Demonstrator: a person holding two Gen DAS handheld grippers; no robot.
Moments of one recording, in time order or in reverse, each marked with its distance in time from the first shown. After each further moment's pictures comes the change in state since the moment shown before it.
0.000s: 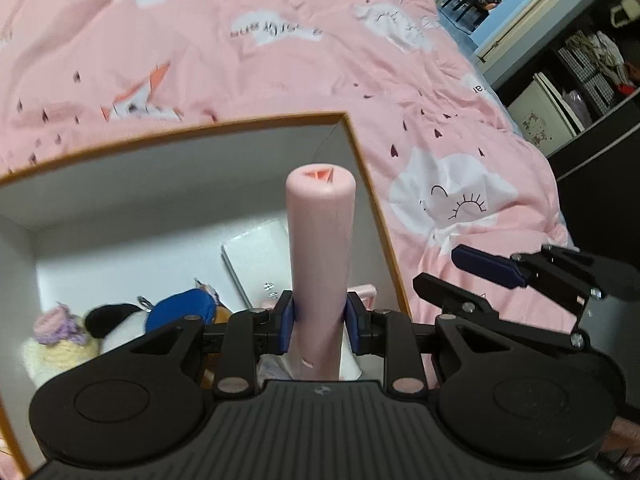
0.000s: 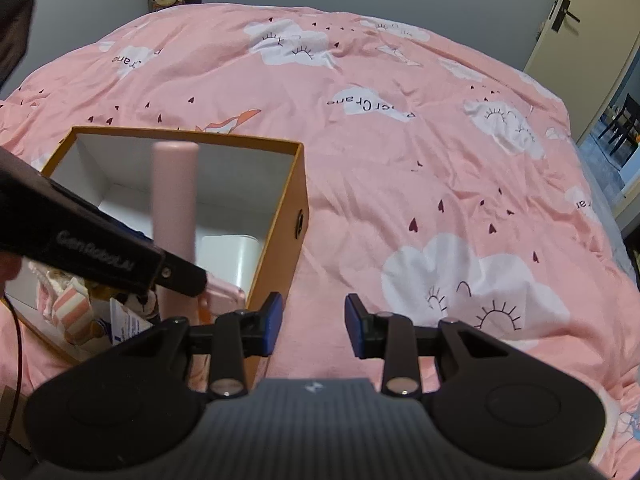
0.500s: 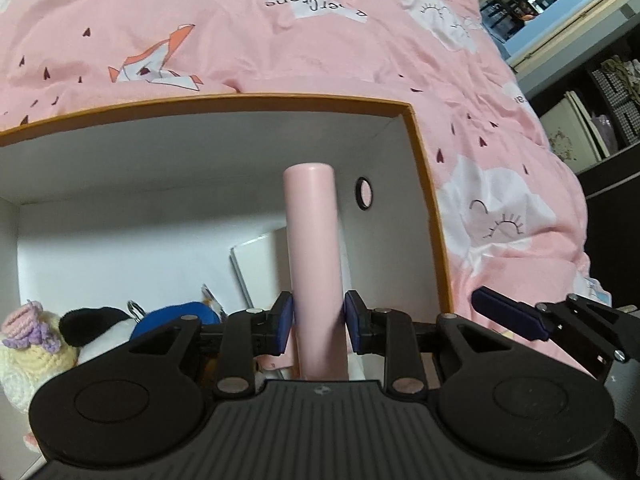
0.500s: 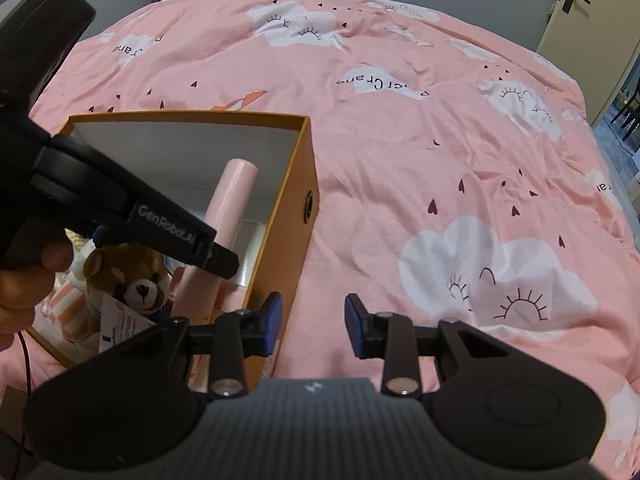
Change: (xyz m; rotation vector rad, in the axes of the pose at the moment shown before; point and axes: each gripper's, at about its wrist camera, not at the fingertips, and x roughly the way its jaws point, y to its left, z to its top) left arm 0.035 0.019 0.012 -0.091 0.021 0.054; right arm 0.020 0.000 -0.003 0.019 0.038 0.049
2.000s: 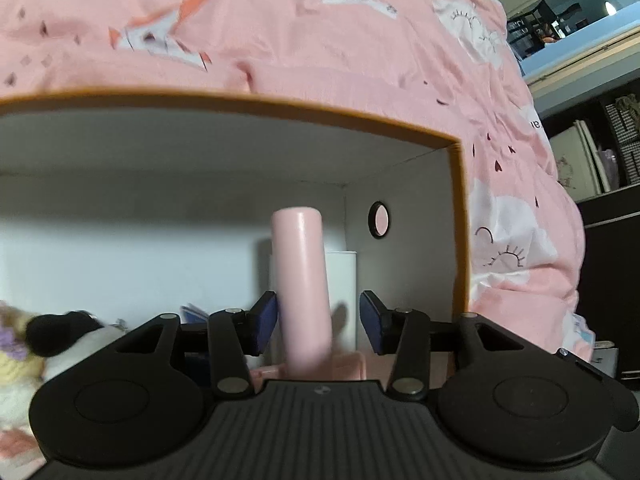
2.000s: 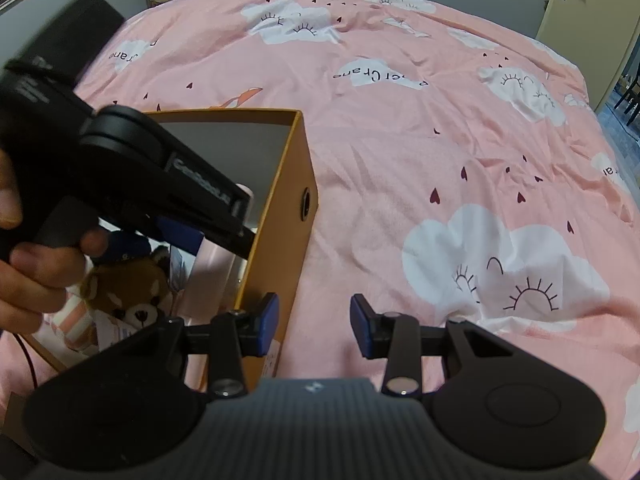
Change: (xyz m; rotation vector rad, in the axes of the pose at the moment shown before) left arm 0.017 0.005 0.013 -0.111 0.032 -0.043; right arm 0.006 -0.006 -0.004 0.042 0.006 0.027
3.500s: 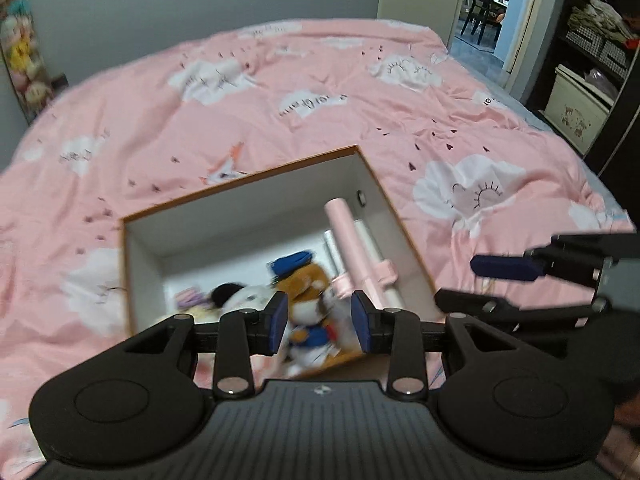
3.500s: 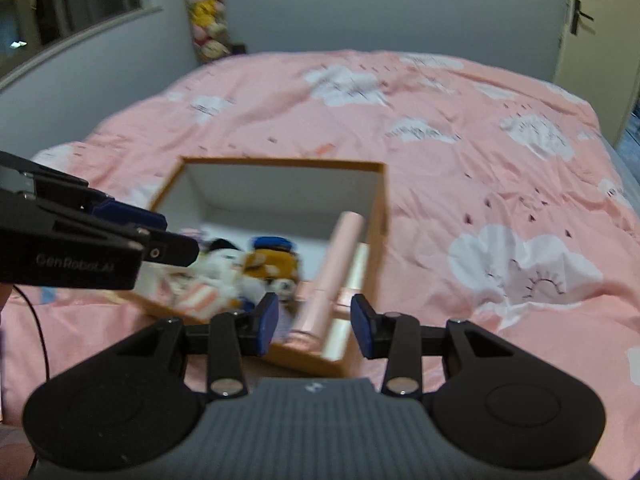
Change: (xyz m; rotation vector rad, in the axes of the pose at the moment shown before) left arm -0.178 -0.050 -0.166 0.427 -0.343 0.307; right arm -0.125 0.050 -0.060 -0.012 -0.201 0.157
